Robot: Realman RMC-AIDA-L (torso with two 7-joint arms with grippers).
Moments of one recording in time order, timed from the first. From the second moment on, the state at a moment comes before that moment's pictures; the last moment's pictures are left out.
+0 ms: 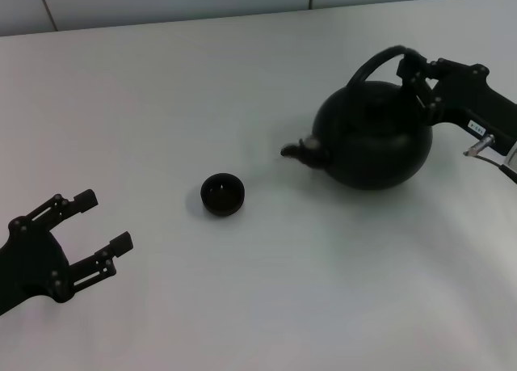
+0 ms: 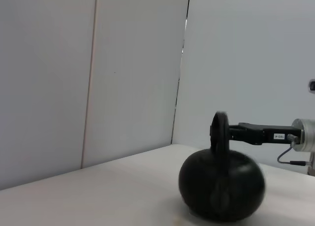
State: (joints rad) left arm -0.31 -2.07 0.39 0.38 2.01 1.71 -0.82; right arm 0.40 2.08 -0.69 -0.33 -1.35 -1.25 0.73
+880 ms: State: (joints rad) left arm -0.31 -2.06 0.40 0.38 2.00 1.71 -0.82; right arm 0.35 2.08 -0.66 -0.30 -1.34 -1.30 0.71
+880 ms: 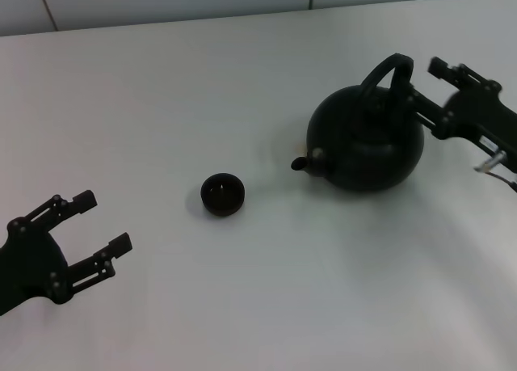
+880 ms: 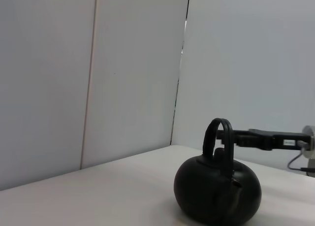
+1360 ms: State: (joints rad) left arm -0.32 -2.06 0.40 0.36 2.01 1.71 -0.82; right arm 0.19 2.08 -0.55 -0.28 -1.34 -1.51 0.69
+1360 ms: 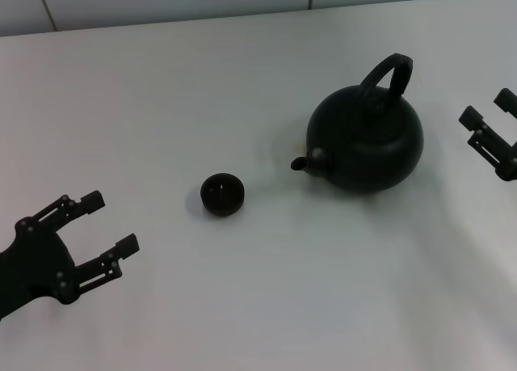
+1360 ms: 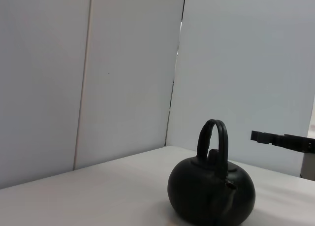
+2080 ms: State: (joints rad) left arm -0.47 -1.99 0.55 0.51 2.10 1.70 -1.05; right arm 0.31 2.02 -0.55 -0.74 -2.07 -1.76 1.18
